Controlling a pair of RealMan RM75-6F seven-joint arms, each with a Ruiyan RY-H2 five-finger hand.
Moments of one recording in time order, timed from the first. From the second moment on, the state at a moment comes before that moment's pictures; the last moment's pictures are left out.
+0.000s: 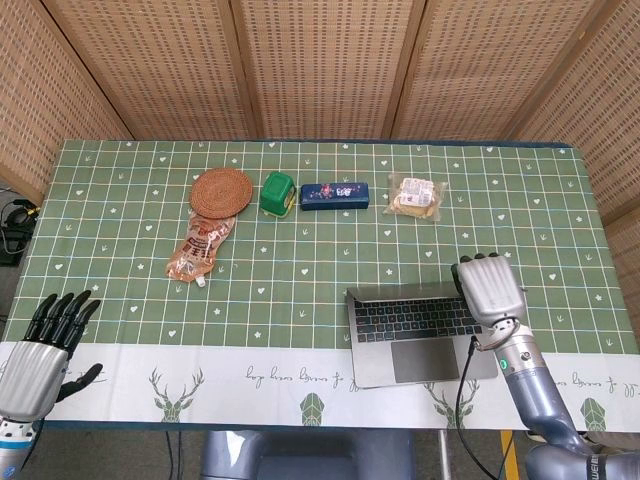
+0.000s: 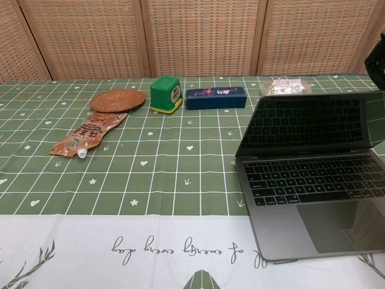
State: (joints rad) left arm -0.06 -1.21 0.05 -1.56 1.76 1.63 0.13; right arm 0.69 -1.05 0.09 -2.09 -0.81 1.26 -0.79
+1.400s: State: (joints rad) left arm -0.06 -1.21 0.06 -1.56 1.79 1.62 0.15; right arm 0.61 -1.14 -0.05 -2.09 -0.86 1.22 -0.84
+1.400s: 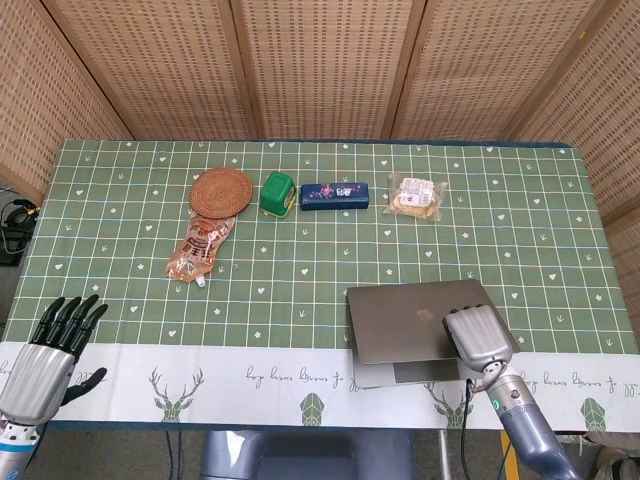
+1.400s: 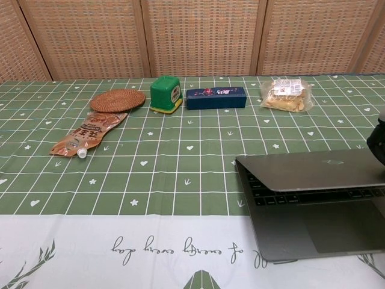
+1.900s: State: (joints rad) left arm -0.06 -1.21 0.06 -1.56 1.79 1.62 0.15; right arm 0.61 -1.21 -0.07 -2.04 -0.84 1.19 -0.85
